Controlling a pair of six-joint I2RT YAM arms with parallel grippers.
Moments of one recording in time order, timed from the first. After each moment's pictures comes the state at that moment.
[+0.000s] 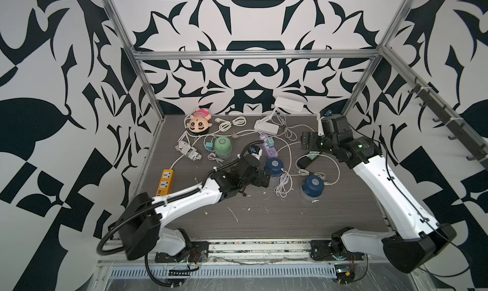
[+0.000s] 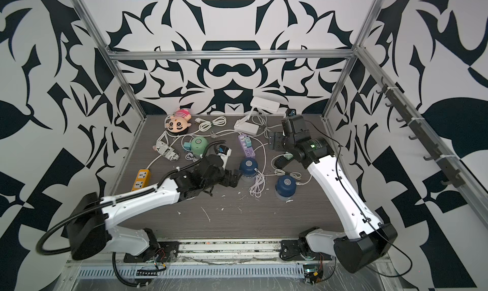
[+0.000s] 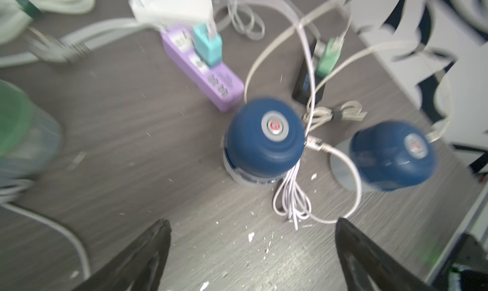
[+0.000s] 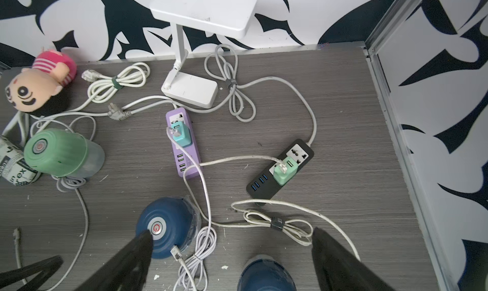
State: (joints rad) left arm -0.96 1.30 0.90 -0.19 -0.19 -0.46; right arm 0.37 1.26 1.42 -0.90 0.18 0.34
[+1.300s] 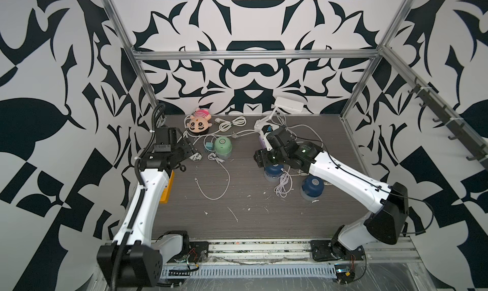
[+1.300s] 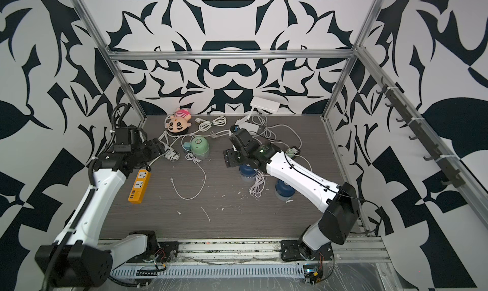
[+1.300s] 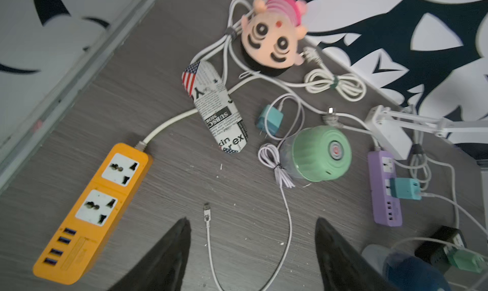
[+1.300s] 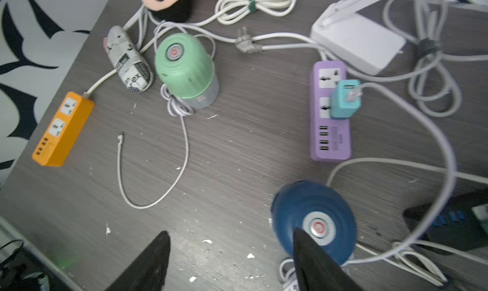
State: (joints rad) left arm -0.02 1.22 1.12 -0.75 0.04 -0.51; right arm 0.81 1.55 1.41 -0.69 0.07 0.41
